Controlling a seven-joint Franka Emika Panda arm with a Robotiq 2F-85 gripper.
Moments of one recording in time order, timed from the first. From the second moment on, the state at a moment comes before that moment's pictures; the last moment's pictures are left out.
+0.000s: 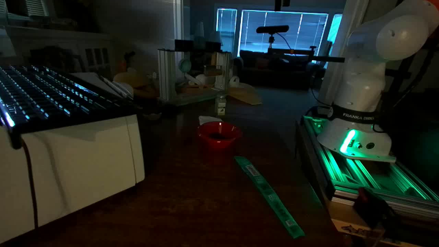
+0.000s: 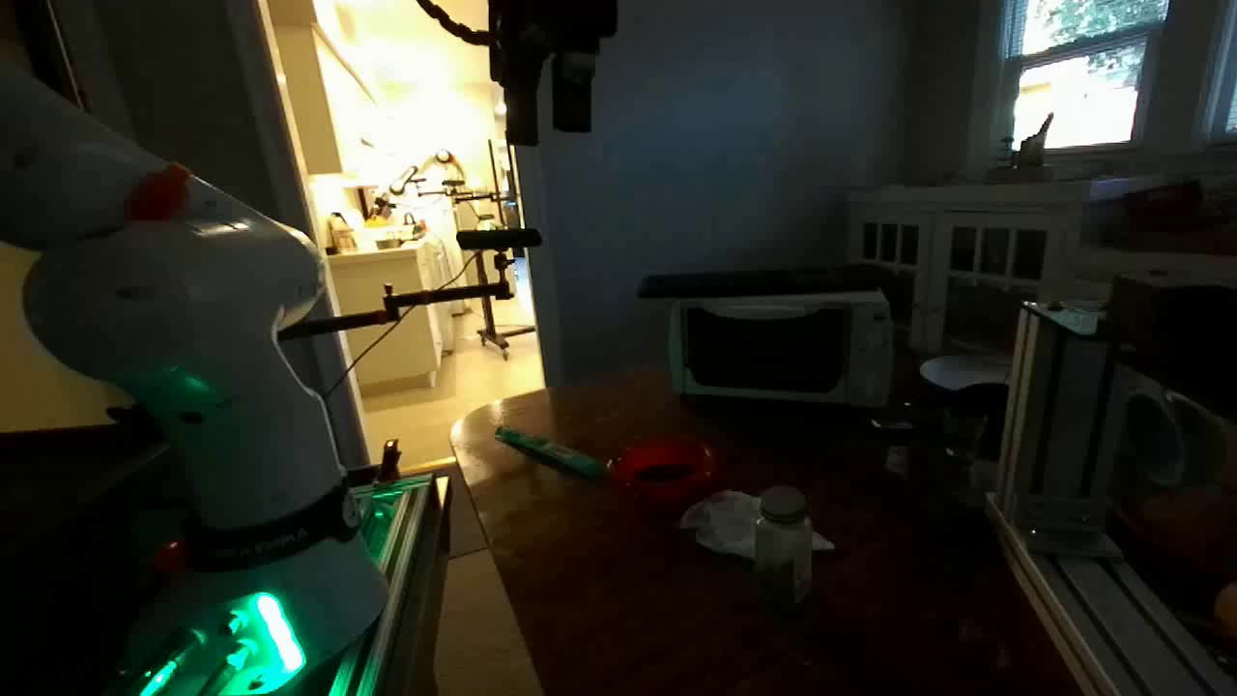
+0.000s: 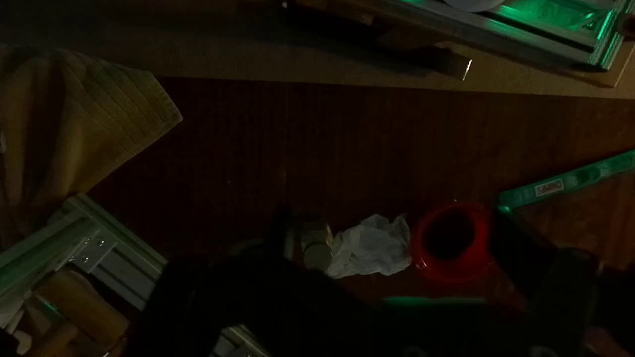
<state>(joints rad) -0.05 -0.78 -0.25 -2.34 -0.20 1.50 -0.51</state>
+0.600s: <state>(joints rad) -0.05 -0.78 -0.25 -2.34 -0.20 1.50 -0.51</state>
